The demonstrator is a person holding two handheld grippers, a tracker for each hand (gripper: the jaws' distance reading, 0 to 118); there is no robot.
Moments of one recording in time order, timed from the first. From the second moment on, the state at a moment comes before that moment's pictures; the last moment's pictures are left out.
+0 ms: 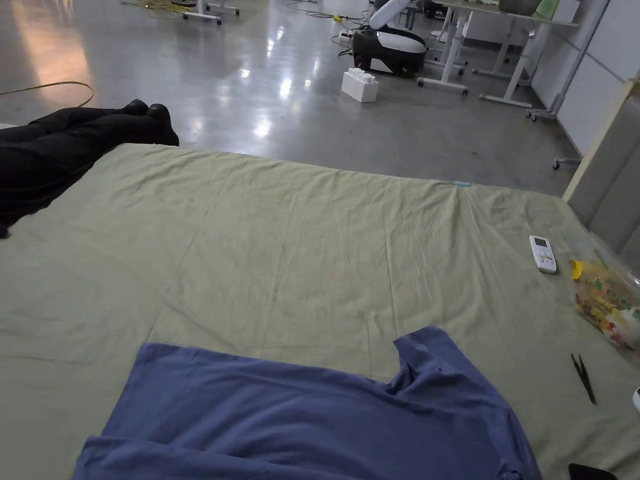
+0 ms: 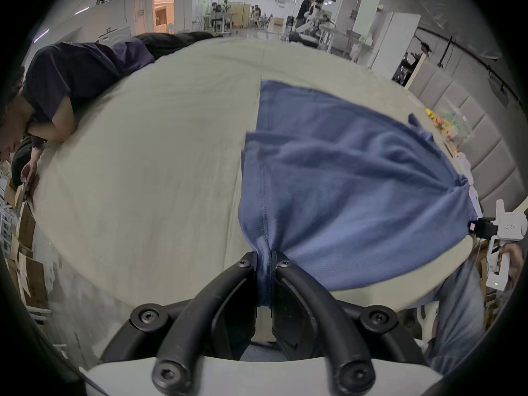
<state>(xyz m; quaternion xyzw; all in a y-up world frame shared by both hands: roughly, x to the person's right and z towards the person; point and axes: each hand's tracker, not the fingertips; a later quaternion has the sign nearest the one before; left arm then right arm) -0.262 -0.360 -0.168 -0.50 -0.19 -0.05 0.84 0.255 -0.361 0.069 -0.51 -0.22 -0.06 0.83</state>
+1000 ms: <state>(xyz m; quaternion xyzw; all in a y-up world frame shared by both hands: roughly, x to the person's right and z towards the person) -0.130 -0.189 -0.189 -0.06 -0.17 0.01 0.98 0.173 -0.183 -0.038 -0.04 -0.26 0.03 0.96</state>
